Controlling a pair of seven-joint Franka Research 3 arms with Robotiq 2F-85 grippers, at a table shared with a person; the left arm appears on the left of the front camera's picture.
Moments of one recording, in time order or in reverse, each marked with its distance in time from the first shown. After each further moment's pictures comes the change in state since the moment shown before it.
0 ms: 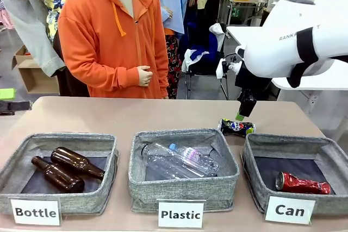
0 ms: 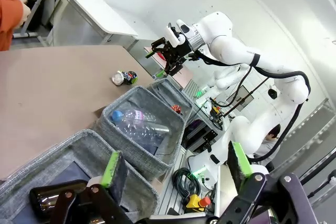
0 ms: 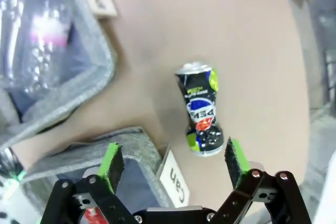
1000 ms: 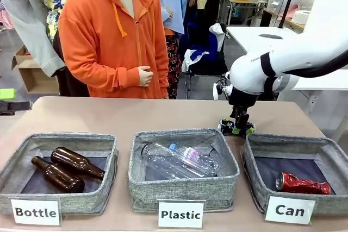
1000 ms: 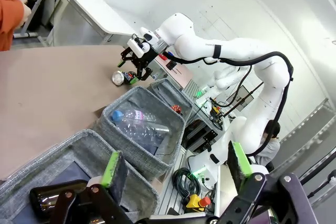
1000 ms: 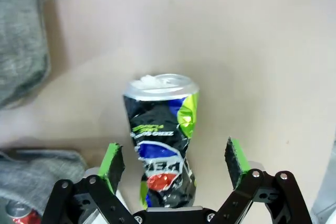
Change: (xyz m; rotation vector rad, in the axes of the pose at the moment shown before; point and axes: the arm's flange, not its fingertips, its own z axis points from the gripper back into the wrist) left arm 0.000 0.000 0.000 0.000 0.000 0.000; right arm -0.013 -0.072 -0.127 0.141 0.045 0.102
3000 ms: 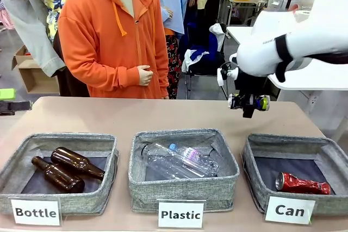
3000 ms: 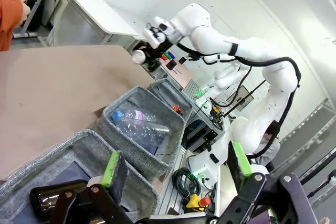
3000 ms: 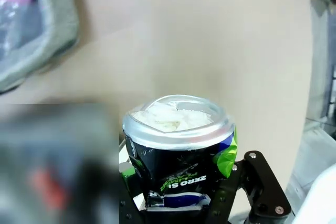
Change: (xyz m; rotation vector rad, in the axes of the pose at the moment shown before) left arm 0.000 0.000 0.000 0.000 0.000 -0.001; right arm 0.004 0.027 0.091 -0.060 0.081 0.029
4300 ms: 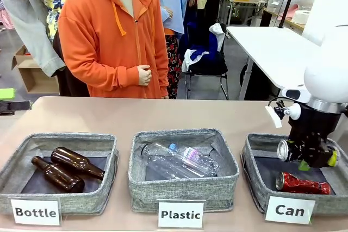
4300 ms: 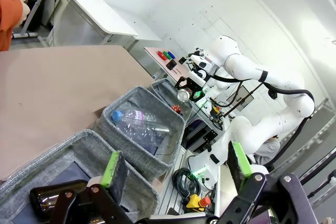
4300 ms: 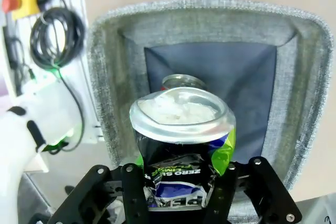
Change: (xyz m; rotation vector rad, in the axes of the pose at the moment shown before) left arm 0.000 0.000 0.000 0.000 0.000 0.000; right arm -0.118 0.171 0.007 0.243 0.018 0.060
